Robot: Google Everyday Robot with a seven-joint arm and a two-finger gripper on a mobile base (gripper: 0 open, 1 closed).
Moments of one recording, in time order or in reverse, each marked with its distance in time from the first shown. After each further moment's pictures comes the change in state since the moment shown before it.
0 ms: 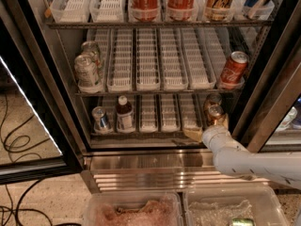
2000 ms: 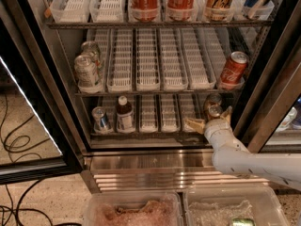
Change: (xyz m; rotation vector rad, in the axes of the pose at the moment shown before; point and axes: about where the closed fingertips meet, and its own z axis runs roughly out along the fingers) arm -0.033 -0.023 0.008 0.091 -0.147 0.046
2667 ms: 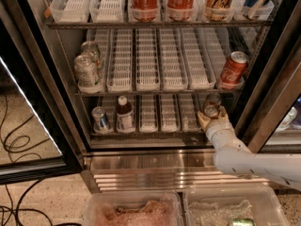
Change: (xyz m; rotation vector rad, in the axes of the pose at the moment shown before) arm 0.000 0.000 0.000 0.000 0.000 0.000
